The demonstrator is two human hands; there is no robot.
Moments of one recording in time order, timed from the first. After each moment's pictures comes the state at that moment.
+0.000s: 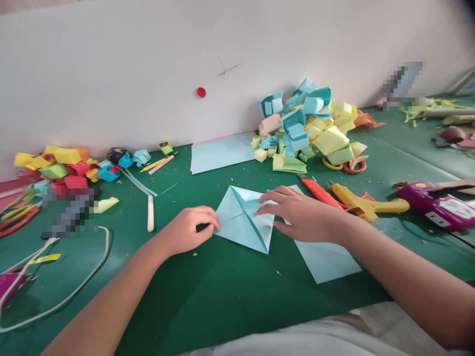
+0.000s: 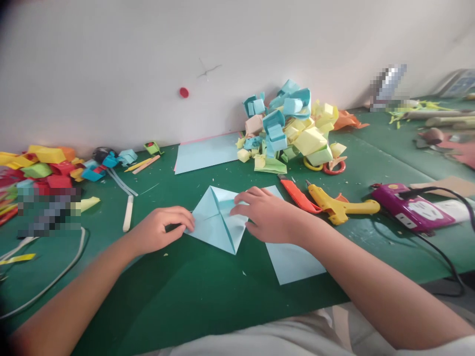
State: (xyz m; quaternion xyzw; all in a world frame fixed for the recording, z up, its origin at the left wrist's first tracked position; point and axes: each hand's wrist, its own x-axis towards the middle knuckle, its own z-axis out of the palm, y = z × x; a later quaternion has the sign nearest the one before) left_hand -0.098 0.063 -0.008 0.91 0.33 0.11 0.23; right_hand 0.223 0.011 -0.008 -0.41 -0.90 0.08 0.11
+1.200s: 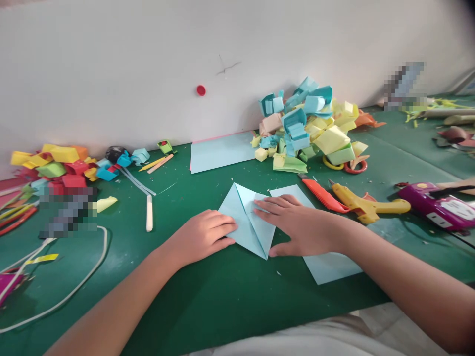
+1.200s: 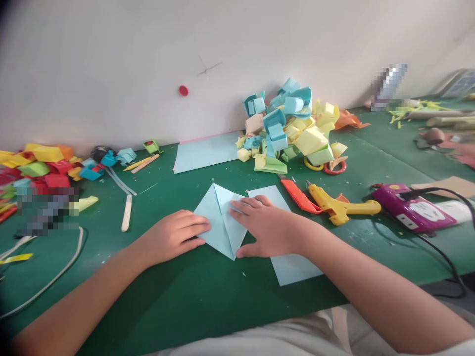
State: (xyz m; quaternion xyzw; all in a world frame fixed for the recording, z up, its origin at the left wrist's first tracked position) left_hand -0.079 0.053 -0.025 0.98 0.13 0.16 0.00; right_hand 0.217 0.006 -0.022 -0.40 -0.91 0.12 0.03
